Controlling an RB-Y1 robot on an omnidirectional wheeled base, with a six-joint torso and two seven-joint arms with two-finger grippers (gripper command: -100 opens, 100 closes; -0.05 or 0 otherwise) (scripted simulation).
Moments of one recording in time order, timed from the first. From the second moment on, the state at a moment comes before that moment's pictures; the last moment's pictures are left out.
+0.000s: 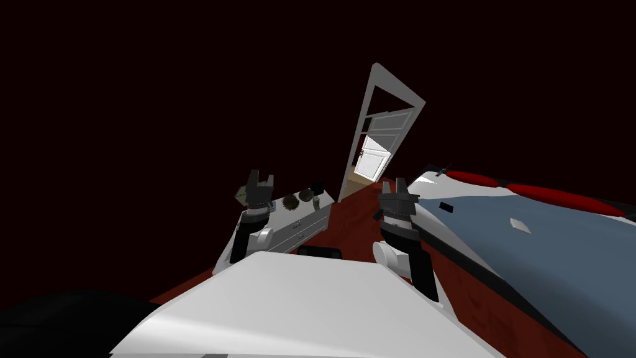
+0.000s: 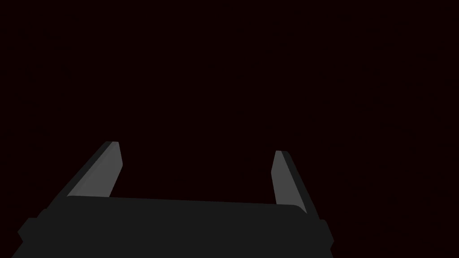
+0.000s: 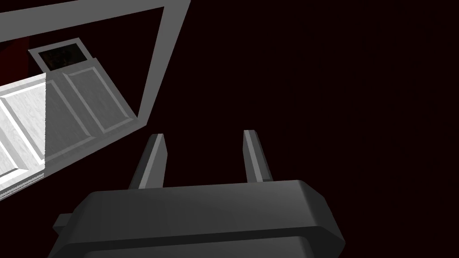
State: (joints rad) left arm 0.44 0.11 0.02 -2.31 -0.04 -0.54 0.04; right arm 0.53 -0.02 -0.03 -2.39 -0.10 -0.39 -0.05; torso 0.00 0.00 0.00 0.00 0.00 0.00
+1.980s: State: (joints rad) left arm 0.34 0.33 0.02 -1.80 0.31 -0.48 0.34; right arm 0.53 -0.02 -0.03 -2.39 -0.10 -0.39 -0.05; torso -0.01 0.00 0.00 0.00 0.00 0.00
